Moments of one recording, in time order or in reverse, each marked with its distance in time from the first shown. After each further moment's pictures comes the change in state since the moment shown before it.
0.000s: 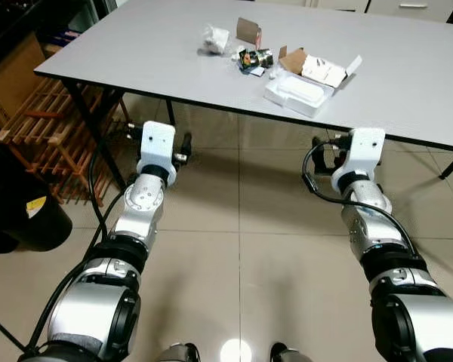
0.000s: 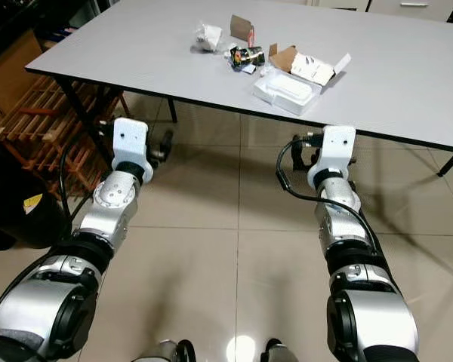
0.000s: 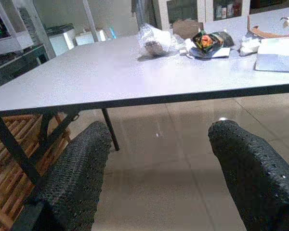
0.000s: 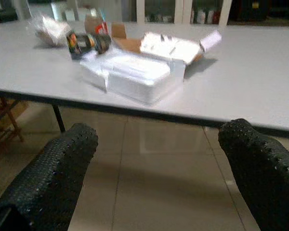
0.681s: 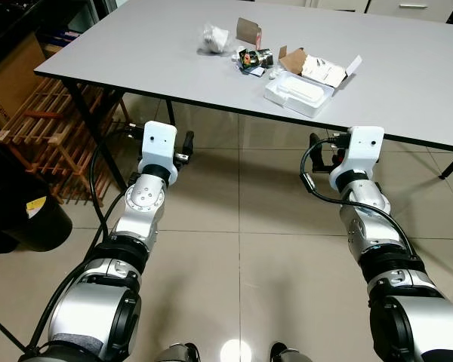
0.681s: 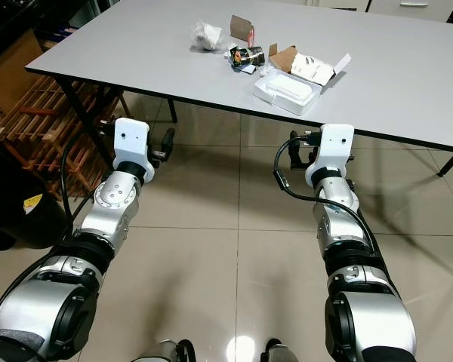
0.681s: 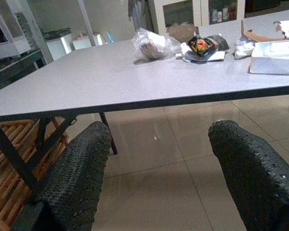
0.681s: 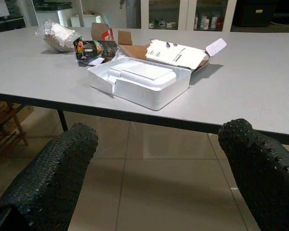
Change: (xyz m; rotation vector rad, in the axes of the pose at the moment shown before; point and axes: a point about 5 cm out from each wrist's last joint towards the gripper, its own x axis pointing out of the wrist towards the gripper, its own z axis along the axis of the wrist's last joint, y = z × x) left arm -0.001 -0.002 0.001 0.011 -0.015 -0.017; right arm -0.001 0.004 0.000 0.004 -0.011 0.011
